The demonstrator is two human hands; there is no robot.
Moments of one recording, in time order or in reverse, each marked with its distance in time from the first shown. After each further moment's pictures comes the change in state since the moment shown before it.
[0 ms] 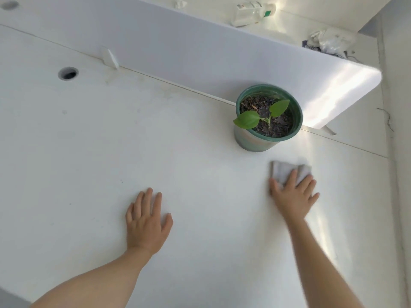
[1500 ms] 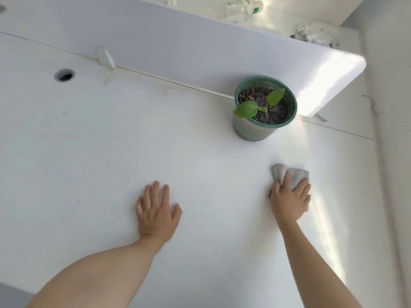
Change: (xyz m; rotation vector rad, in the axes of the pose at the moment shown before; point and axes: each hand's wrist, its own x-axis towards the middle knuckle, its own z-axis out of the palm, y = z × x) left_hand 0.005 -0.004 0.004 -0.010 -0.013 -0.011; right_hand -0.047 -0.004 0.014 0.059 -0.076 0.022
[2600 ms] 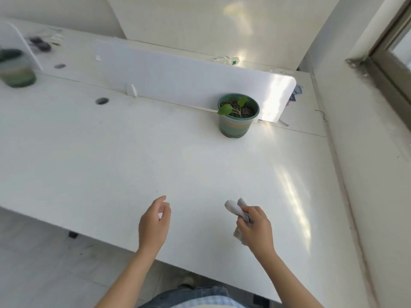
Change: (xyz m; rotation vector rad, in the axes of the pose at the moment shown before) left_hand -0.154 0.001 -0.075 -0.869 0.054 -0.114; right_hand -0.220 0.049 -0.052 0.622 -0.052 -0.275
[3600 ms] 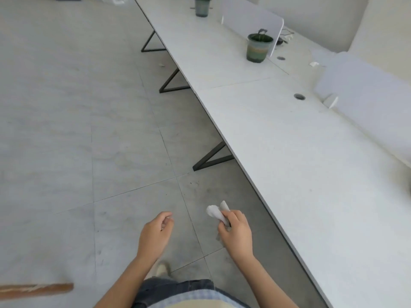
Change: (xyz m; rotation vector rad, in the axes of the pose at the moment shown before) left_hand -0.253 -0.163 -0.169 -0.117 0.577 -0.584; right_hand -0.199 -0.095 0.190 -0.168 -0.729 -0.760
